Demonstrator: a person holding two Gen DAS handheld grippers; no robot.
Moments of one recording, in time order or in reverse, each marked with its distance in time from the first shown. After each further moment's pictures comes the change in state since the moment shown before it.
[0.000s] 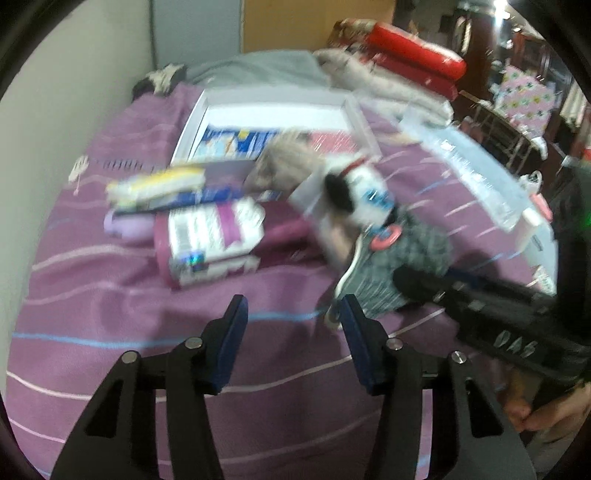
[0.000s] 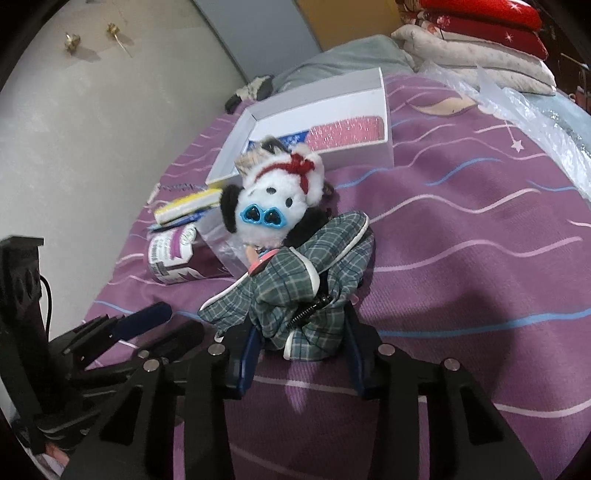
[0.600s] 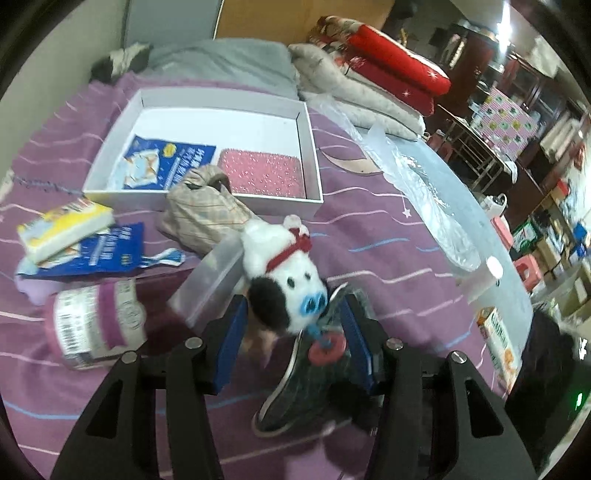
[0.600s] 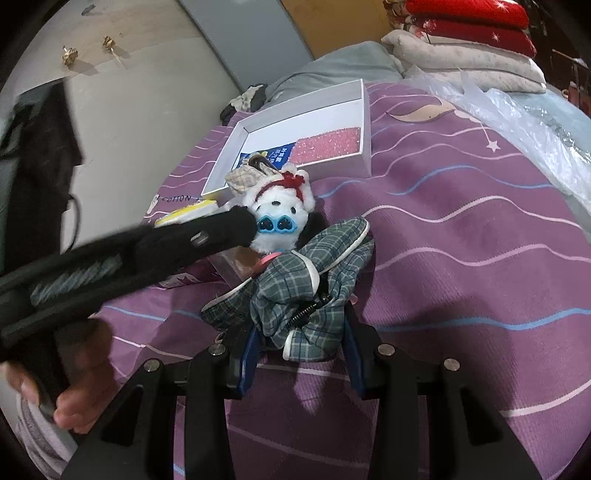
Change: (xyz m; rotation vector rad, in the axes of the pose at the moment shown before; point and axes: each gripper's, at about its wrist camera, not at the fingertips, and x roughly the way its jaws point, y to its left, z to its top) left arm 0.055 -0.032 0.071 -0.113 0.082 -0.189; right arm -0.015 -0.016 0.000 0.029 -0.005 -0.003
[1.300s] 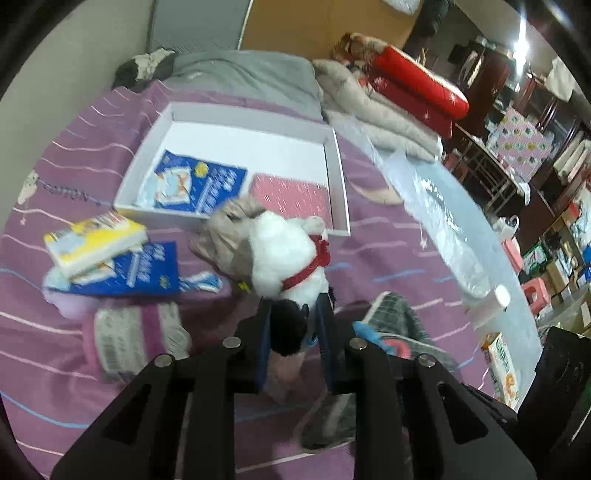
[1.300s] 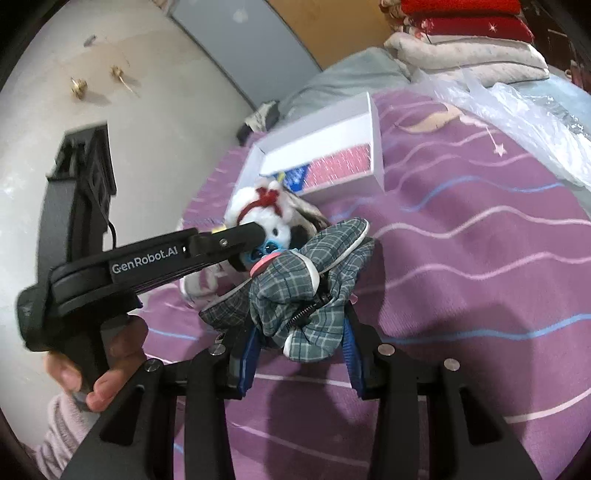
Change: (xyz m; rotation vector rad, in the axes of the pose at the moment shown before) left arm -0.026 0.022 0.016 -0.051 -0.065 0.048; right arm -0.022 -0.008 0.015 0.067 -0.071 0.128
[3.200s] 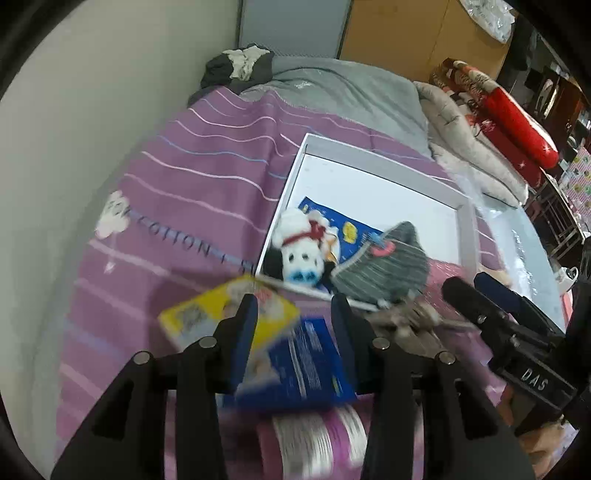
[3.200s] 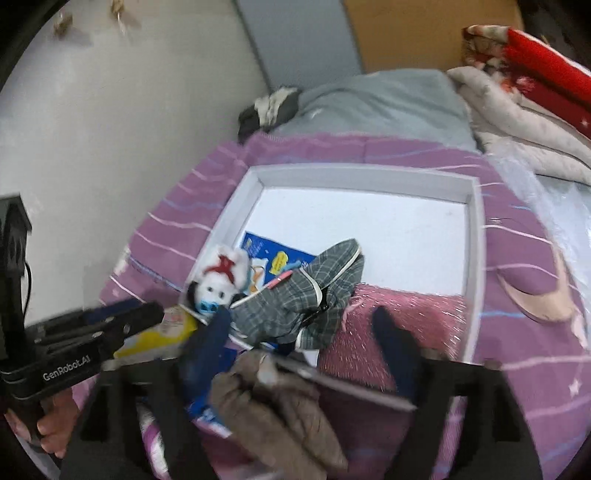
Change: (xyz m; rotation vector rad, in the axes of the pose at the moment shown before) left arm -0.011 0.097 0.063 -0.149 0.000 0.279; right arm 0.141 0.048 0.143 -0.263 0.046 -0.128
